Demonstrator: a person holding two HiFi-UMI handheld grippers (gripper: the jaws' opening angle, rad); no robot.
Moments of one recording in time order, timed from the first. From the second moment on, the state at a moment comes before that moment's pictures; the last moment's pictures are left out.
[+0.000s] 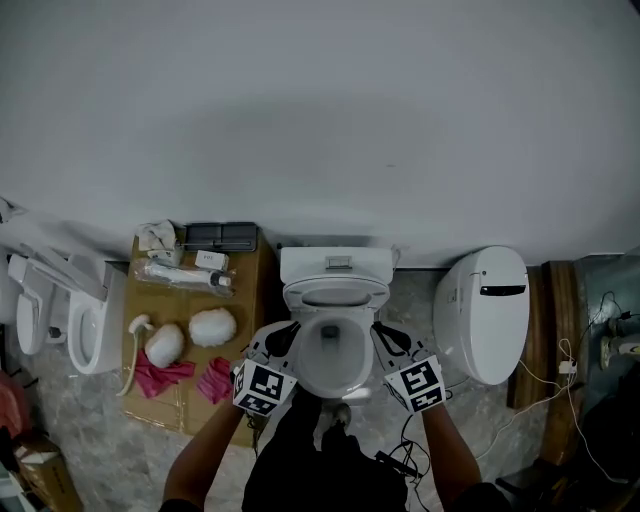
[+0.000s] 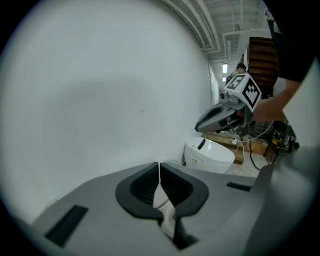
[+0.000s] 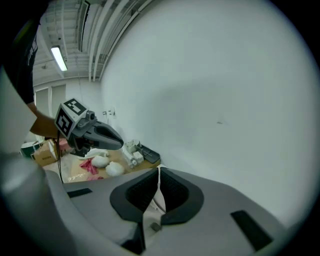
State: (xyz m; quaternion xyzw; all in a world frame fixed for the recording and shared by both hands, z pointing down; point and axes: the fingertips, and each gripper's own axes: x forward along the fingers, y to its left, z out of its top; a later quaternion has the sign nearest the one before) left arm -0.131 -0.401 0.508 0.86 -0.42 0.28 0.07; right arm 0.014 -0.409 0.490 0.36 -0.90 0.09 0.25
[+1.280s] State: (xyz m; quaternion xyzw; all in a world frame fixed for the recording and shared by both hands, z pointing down) left arm -0.099 -0.517 0.690 0.87 -0.20 0.46 0.02; right arm 0.022 -0.531 0.706 0.17 -0.81 0.00 0.56
